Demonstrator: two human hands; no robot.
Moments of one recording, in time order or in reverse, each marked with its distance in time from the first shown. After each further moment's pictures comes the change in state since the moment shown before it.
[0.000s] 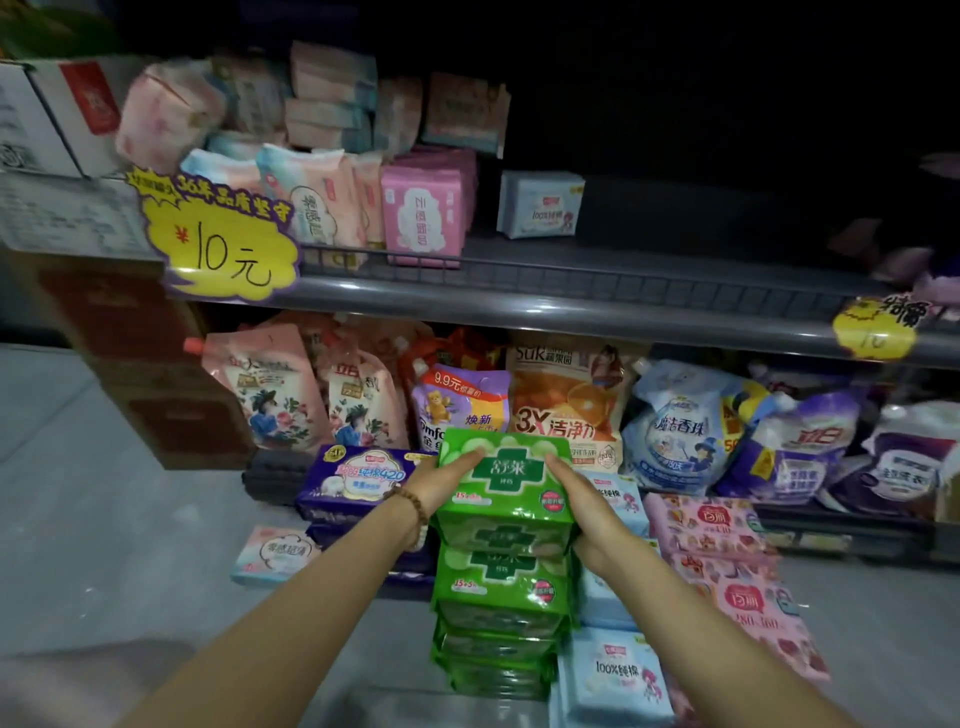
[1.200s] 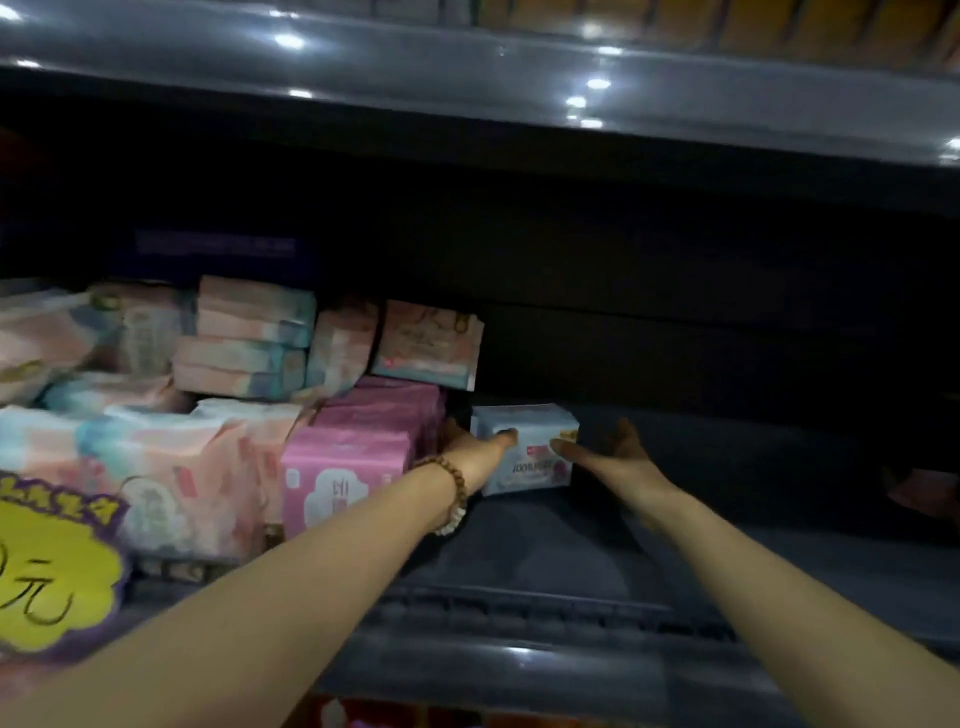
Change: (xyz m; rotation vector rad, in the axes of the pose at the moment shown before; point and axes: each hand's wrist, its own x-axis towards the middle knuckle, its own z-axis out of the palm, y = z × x) left_hand 0.165 0.332 0.026 0.190 0.198 0.491; right_hand 0.153 -0.339 0.011 -0.378 0.114 -0.597
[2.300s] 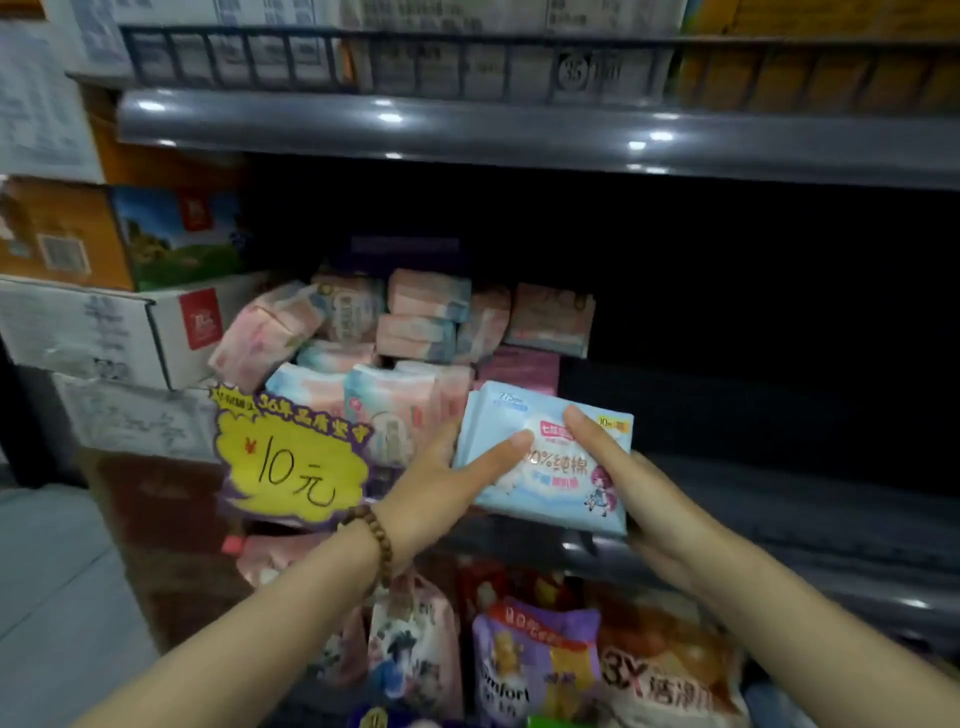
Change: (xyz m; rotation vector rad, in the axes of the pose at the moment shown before) left_hand -0.205 -0.024 -0.160 -0.204 -0.122 0.266; right_hand -0.175 -0.072 0.120 0.313 -0.384 0.086
